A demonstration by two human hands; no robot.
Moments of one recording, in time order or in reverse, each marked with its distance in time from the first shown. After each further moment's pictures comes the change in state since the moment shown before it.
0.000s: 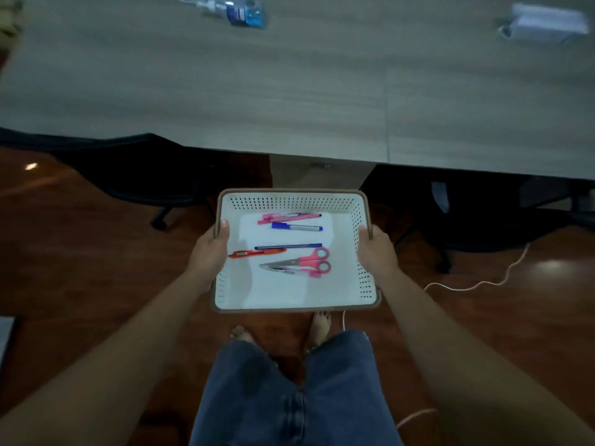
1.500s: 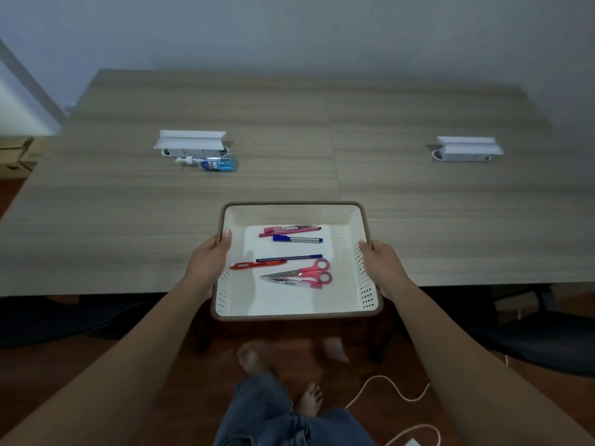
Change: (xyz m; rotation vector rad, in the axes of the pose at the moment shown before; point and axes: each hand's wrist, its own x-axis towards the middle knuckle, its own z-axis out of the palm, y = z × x) left_hand 0.116 0.301 0.044 -0.227 -0.028 0.148; right_hand 0.165 -0.180 -0.187 0.305 0.005 -0.032
